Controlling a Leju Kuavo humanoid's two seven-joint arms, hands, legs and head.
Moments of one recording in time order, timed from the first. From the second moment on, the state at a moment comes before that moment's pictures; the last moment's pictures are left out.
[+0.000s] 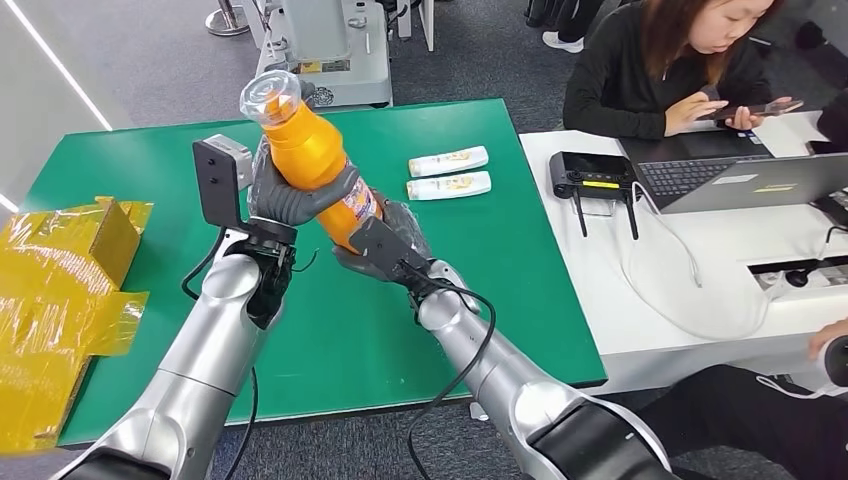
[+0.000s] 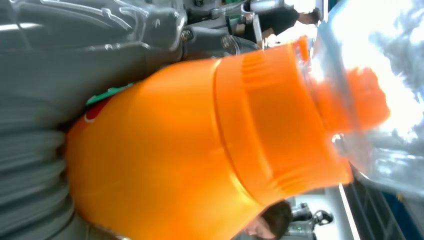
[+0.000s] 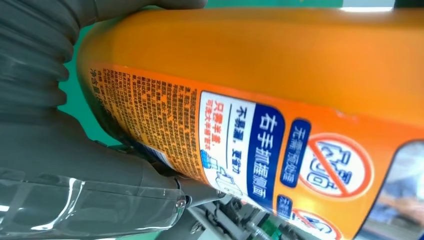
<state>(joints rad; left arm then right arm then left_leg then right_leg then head) -0.80 -0.24 -0.54 -0.88 0.16 0.02 -0.48 -0.74 0.31 0.33 -0.39 0.36 -0.19 -0.43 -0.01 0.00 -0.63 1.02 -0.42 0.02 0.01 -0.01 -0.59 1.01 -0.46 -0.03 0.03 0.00</state>
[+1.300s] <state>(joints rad) -0.83 -0.20 -0.43 -0.70 0.50 -0.52 -0.16 -0.67 0.26 0.36 -0.39 0.39 -0.22 -0.41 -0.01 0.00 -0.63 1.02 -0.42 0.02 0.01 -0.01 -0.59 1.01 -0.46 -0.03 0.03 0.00</state>
